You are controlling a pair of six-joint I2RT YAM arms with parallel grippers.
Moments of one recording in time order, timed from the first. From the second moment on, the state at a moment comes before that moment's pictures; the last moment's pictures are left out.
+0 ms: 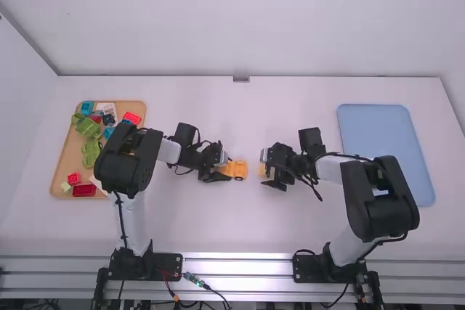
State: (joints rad) left arm -0.18 2.08 0.88 -0.01 1.01 1.18; right arm 0.19 1.74 0.67 -0.07 -0.75 -1.18
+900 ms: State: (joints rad) left arm -0.22 2.03 0.87 -0.02 0.90 1.10; right arm 0.23 1.85 0.84 -0.29 -0.61 -1.11
